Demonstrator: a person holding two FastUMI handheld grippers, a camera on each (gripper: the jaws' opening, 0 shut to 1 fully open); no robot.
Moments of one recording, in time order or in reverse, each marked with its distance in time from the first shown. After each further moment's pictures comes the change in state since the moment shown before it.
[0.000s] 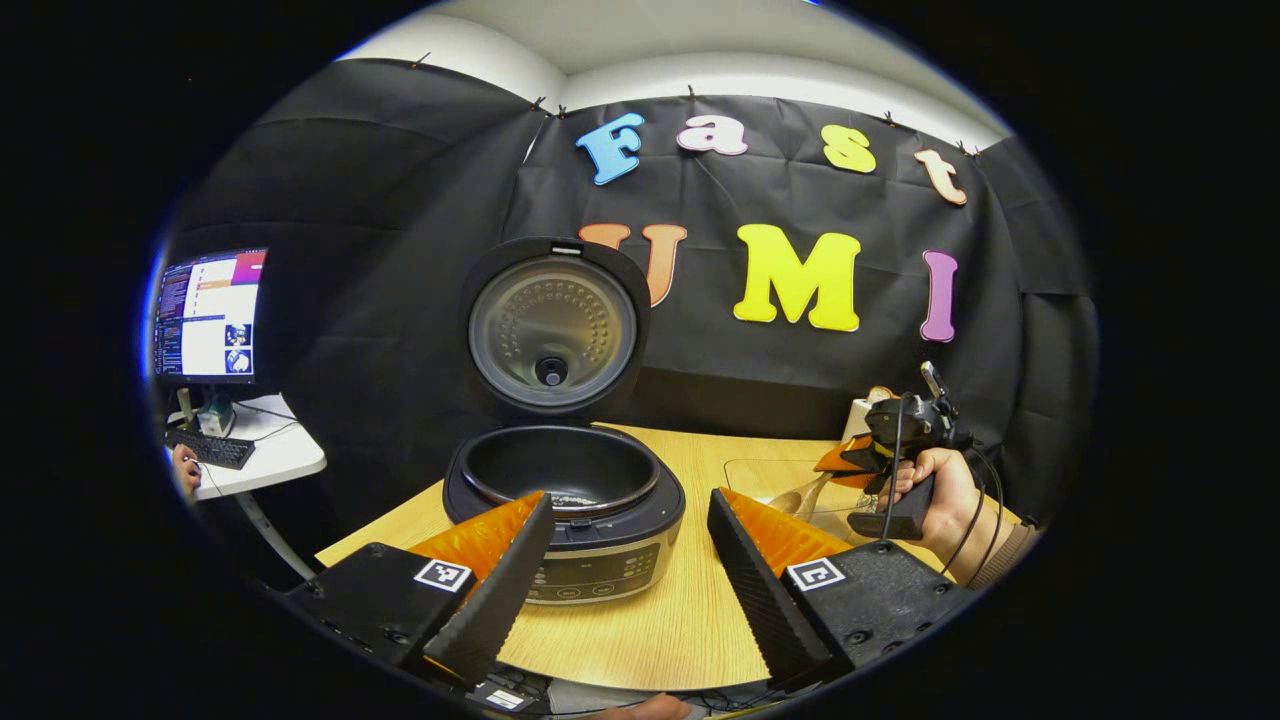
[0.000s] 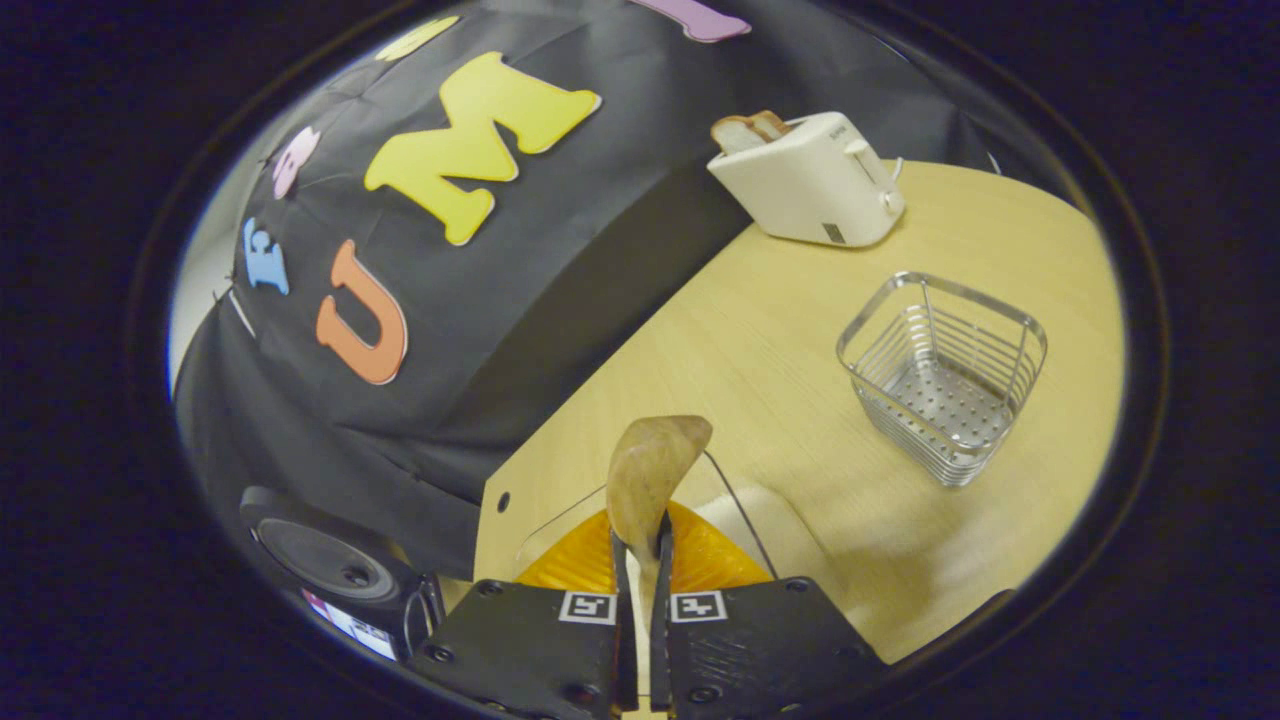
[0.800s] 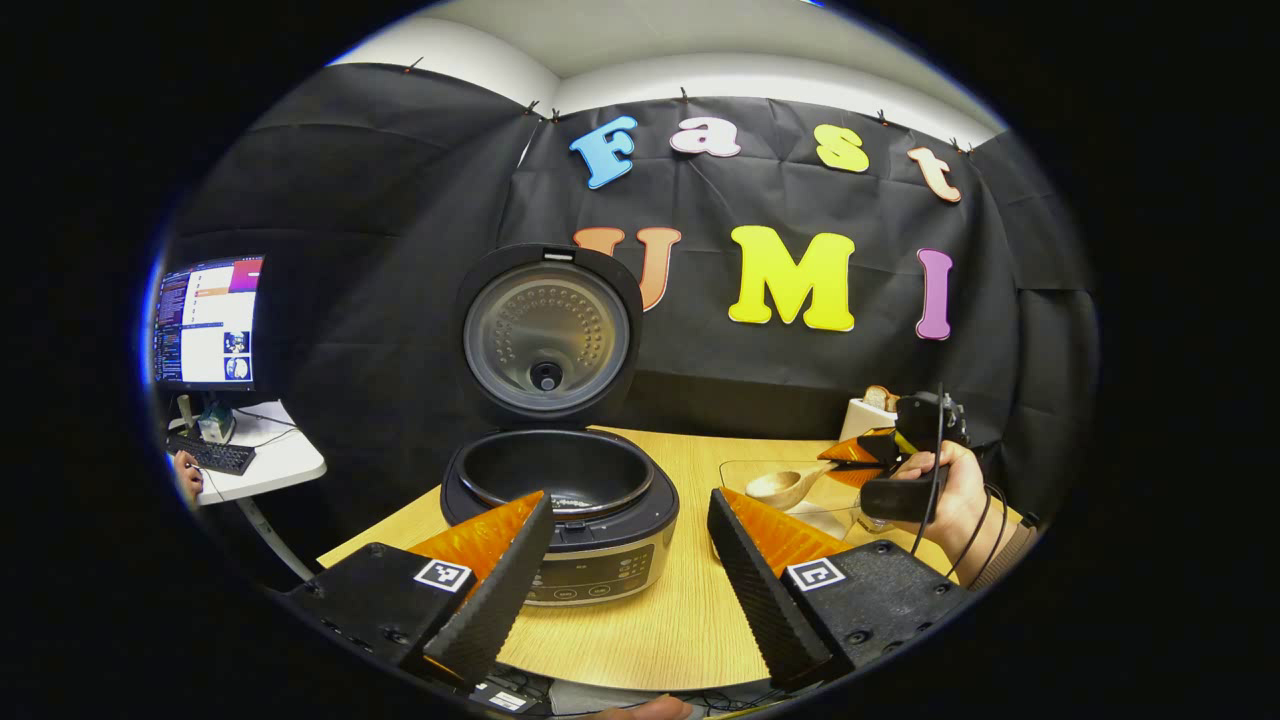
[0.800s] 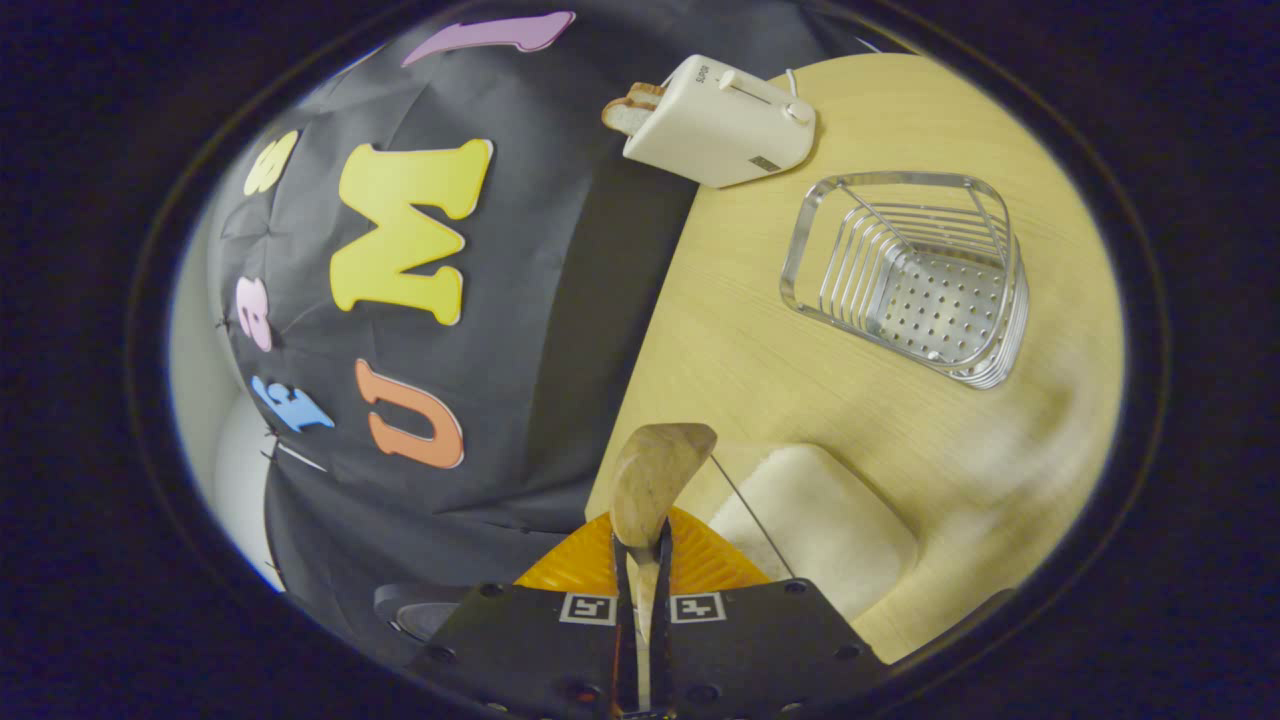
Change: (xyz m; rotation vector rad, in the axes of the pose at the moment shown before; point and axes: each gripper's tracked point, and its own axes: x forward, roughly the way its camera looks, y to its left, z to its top) left arm -0.004 -0.005 0.003 0.018 -0.005 -0.004; right arm -0.024 0.018 0.013 0.386 0.031 0.226
